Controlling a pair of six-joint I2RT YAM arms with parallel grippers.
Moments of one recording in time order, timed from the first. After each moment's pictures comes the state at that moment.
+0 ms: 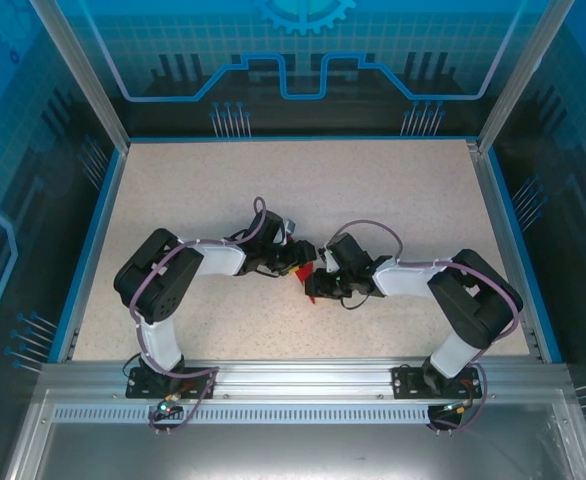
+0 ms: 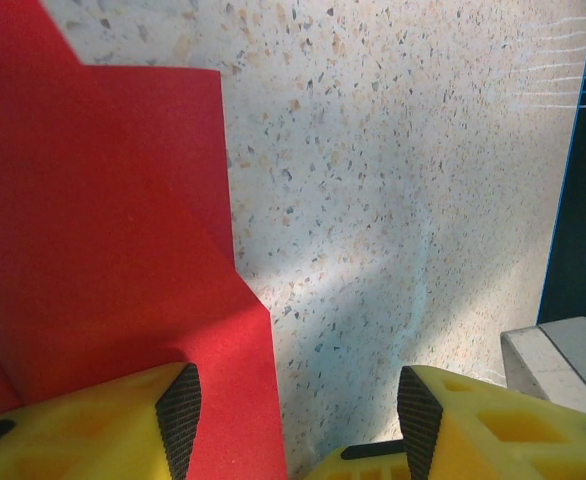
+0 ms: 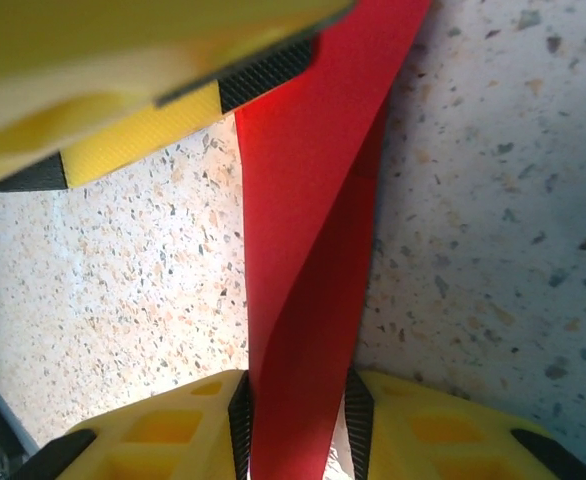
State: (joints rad) left arm -0.54 1.85 0.88 0.16 0.50 -0.93; right arm 0.67 1.64 0.69 -0.02 -0.39 0.73
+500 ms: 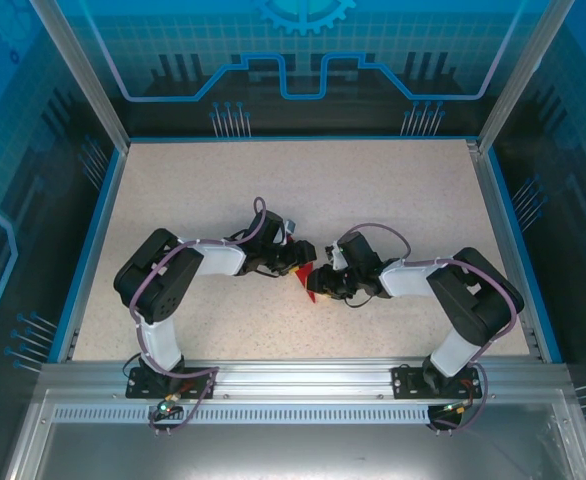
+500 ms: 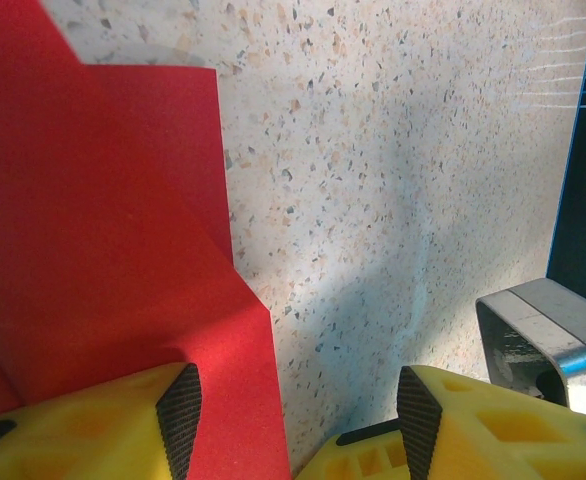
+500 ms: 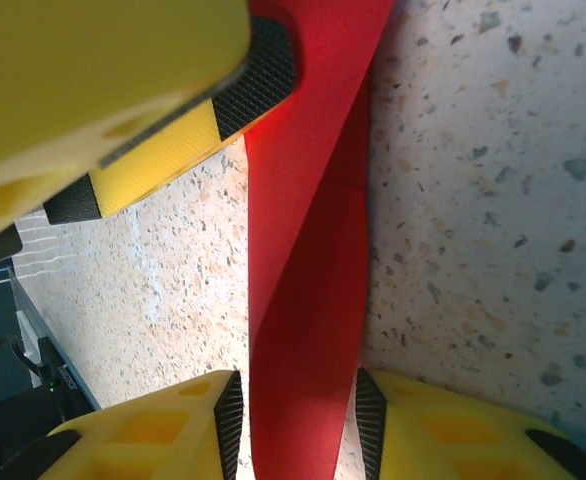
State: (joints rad) left arm -0.54 1.85 0.88 0.16 0.50 -0.93; right arm 0.61 1.65 0.63 0.11 -0.52 0.83
